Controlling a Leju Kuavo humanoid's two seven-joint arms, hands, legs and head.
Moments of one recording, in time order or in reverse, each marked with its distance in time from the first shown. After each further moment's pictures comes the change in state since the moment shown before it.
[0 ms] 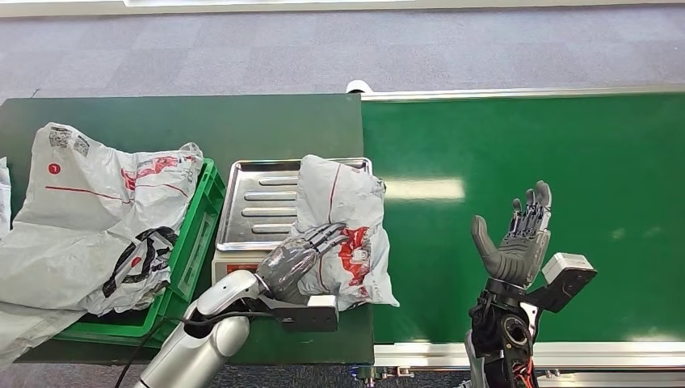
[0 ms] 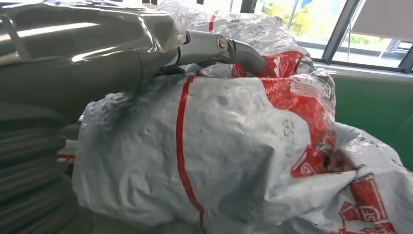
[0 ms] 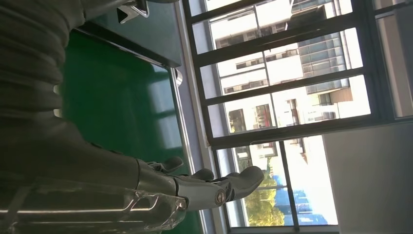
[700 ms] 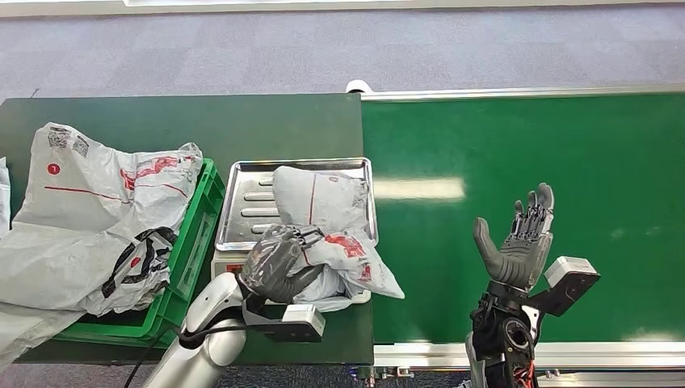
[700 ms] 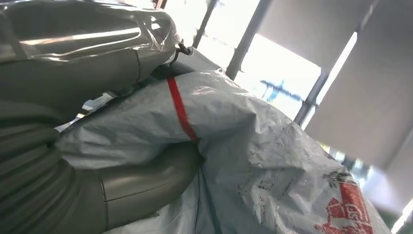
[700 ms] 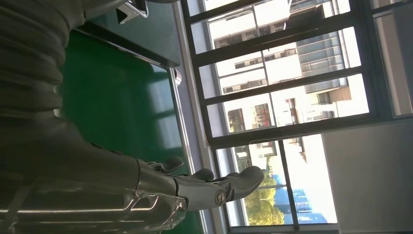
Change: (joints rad) left arm 0.085 -0.048 0.072 -0.135 0.061 0.334 -0.215; right arm 0.018 0.010 -0.011 -0.025 0.003 0.011 0.002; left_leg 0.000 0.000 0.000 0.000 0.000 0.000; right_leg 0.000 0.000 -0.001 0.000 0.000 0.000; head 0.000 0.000
